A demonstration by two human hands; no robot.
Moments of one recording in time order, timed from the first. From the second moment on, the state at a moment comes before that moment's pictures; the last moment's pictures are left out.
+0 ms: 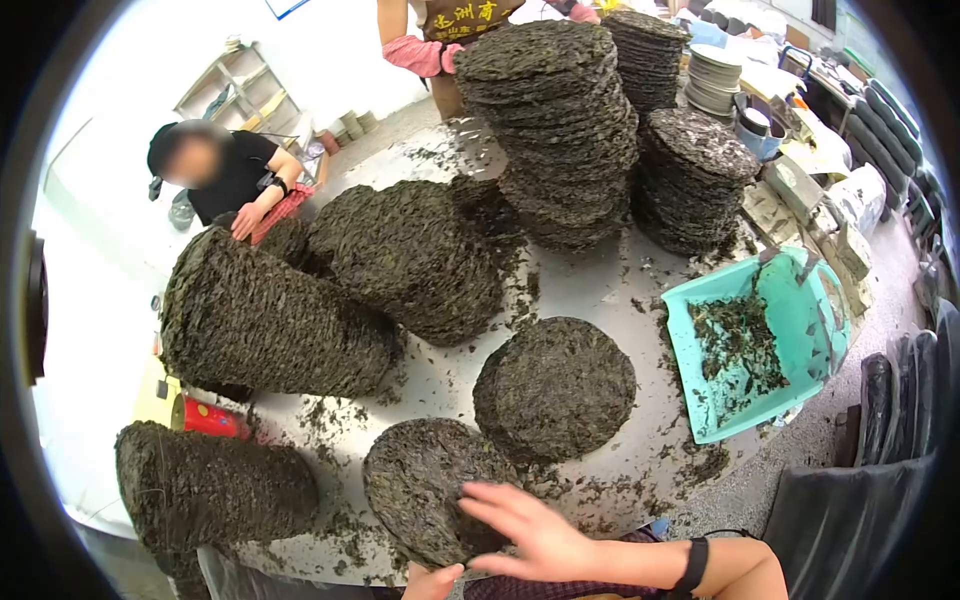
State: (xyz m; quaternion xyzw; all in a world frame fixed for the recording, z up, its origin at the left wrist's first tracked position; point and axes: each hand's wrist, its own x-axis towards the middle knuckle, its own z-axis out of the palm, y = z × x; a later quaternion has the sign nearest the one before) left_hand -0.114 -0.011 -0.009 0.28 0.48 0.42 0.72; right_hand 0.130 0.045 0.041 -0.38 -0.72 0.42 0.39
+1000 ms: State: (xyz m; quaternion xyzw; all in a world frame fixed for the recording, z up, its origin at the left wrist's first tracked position) left_hand -0.081 0.033 0.007 0.23 0.37 0.48 0.76; right_hand 0.192 0.083 0.006 -0.62 -0.48 0.32 0.53
